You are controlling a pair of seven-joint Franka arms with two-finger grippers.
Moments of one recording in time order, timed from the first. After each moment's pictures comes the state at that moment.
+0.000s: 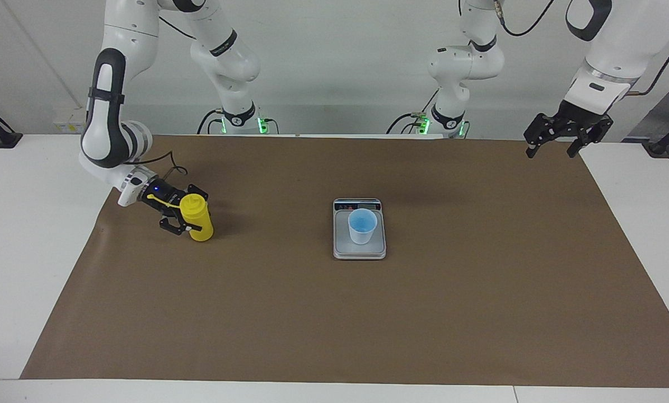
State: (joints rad) left arm -0.03 -0.08 0.00 -1.67 -0.01 1.63 0.01; right arm -0.48 0.22 0.10 -2.26 1.28 1.96 -2.34
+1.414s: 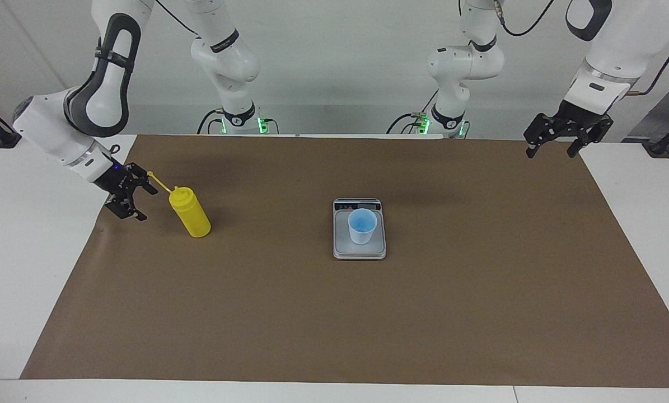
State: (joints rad) left arm -0.03 -0.08 0.00 -1.67 -0.01 1.63 0.00; right arm -0.51 0.09 0.08 -2.07 0.43 2.04 -2.24
